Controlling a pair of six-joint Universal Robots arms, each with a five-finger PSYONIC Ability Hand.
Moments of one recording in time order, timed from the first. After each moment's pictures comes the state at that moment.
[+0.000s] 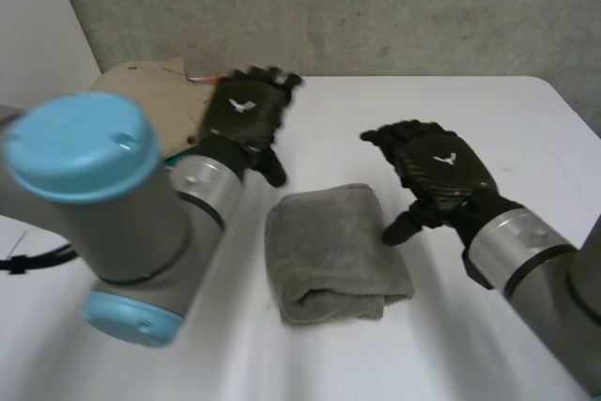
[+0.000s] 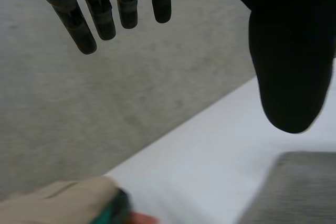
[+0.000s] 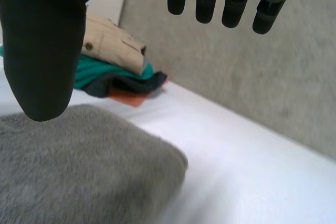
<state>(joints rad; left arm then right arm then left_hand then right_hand) 4.00 -1.96 -1.39 3.35 -1.70 3.29 1.99 -1.47 1.79 -0.15 1.33 3.07 0.19 0.21 0.21 0.20 0.05 0.22 0.20 0.21 0.21 0.05</state>
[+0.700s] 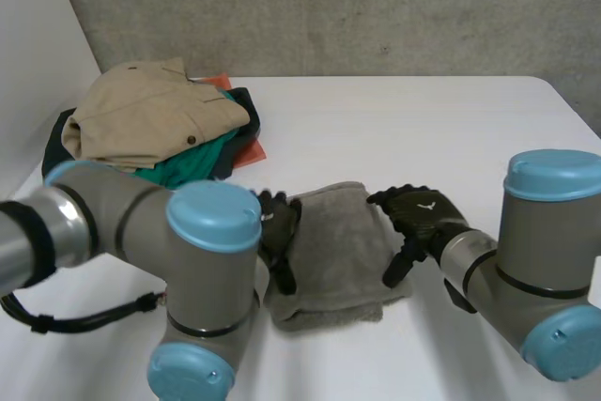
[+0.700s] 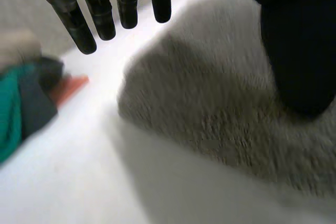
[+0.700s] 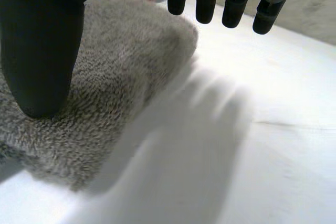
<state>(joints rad) 3.92 -2.18 -1.37 3.17 -1.85 3.27 2.02 -1.14 1.64 -0.05 1.46 3.03 0.19 0.21 0.21 0.20 0.05 0.22 0.20 0.21 0.21 0.05</state>
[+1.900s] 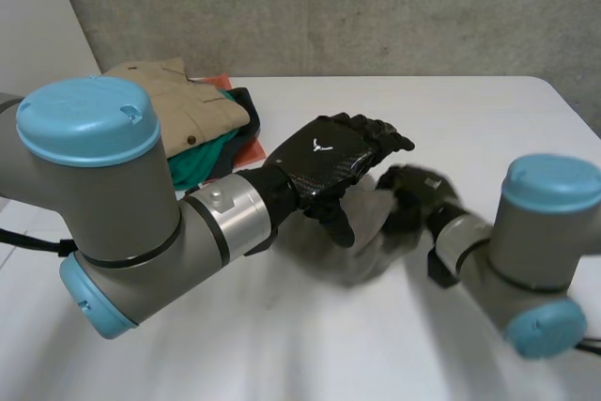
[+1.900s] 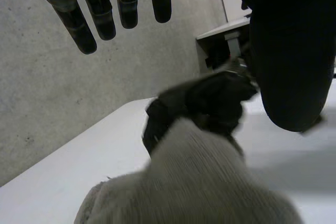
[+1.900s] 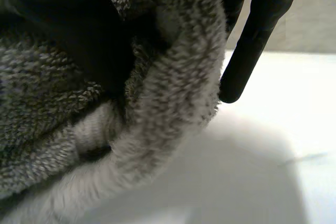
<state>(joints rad) 4.05 -1.97 -1.35 3.19 -1.11 3.26 1.99 -1.05 1.60 -0.26 1.44 3.38 0.19 0.21 0.21 0.20 0.05 1.00 1.12 1.12 1.19 0.92</state>
